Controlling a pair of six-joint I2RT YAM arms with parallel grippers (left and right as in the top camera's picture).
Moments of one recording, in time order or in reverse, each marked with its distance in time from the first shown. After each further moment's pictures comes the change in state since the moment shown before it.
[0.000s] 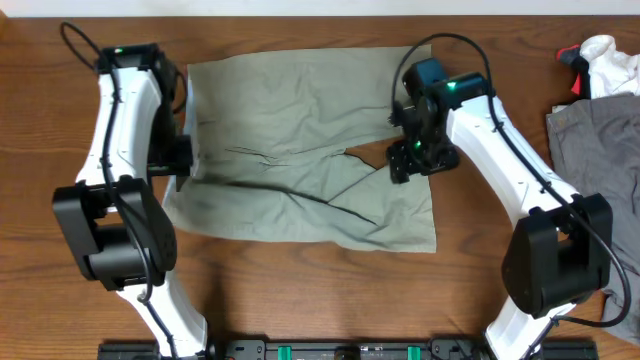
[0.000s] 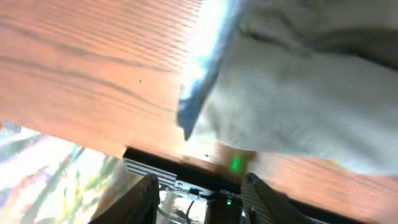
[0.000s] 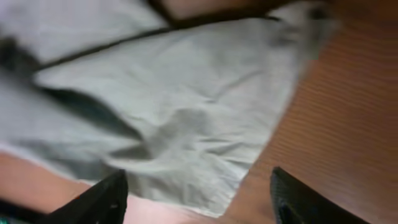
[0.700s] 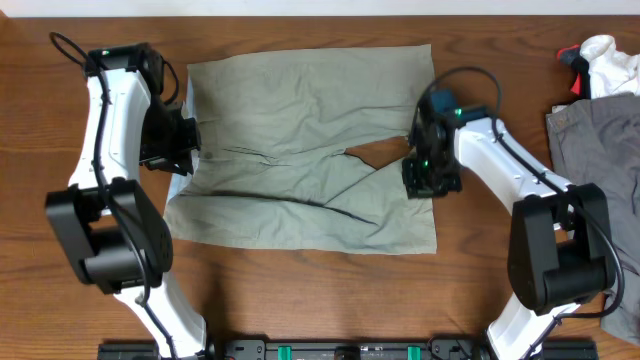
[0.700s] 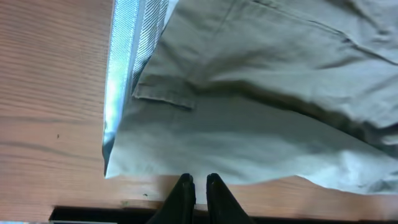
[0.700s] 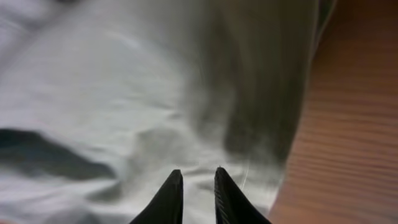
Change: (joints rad) left arm 0.027 -0.037 -0.003 0.145 0.302 0.079; right arm -0.062 0.001 -0.317 0.273 -0.088 0.174
